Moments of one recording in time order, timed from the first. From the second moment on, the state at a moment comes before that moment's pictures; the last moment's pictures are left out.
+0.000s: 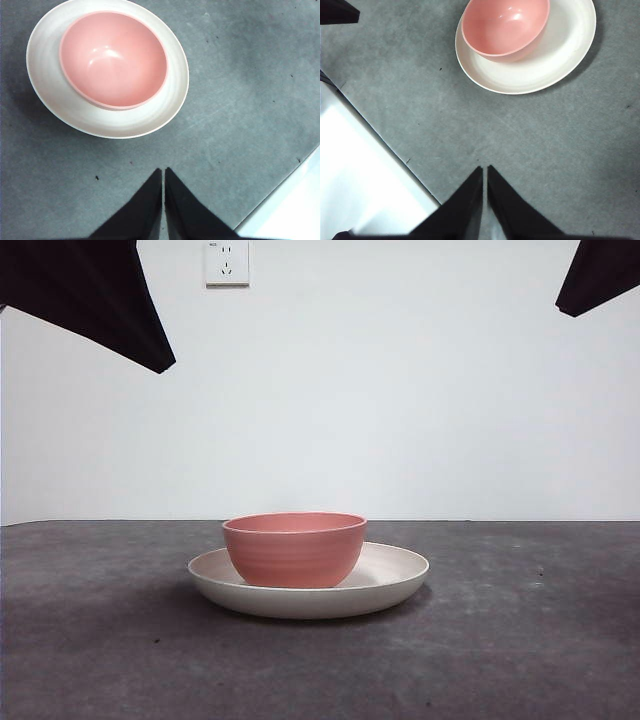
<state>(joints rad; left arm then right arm) -0.65 1.05 0.92 -0.66 0.21 -0.23 0.50 0.91 0.95 -0.92 -0.39 0.08</state>
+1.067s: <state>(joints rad) -0.26 0.64 0.77 -0.22 -0.13 -0.03 0.50 0.91 0.95 -0.92 -0.39 0.08</state>
